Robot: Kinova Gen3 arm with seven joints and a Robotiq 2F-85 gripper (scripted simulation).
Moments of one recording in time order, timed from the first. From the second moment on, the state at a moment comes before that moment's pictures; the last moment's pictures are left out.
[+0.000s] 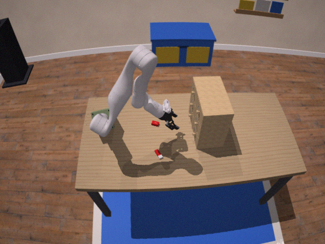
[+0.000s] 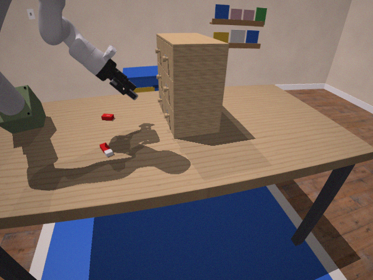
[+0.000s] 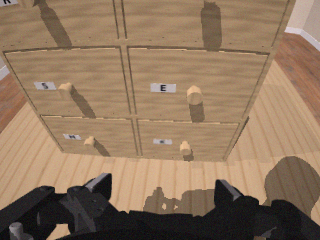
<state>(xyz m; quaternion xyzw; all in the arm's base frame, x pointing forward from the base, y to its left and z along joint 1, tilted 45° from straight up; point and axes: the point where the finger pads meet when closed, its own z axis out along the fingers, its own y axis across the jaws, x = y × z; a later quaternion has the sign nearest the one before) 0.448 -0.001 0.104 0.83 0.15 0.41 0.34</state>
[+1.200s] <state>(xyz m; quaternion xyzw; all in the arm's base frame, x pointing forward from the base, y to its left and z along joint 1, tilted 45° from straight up) 0.451 -0.009 0.099 0.83 0.15 0.42 0.34</state>
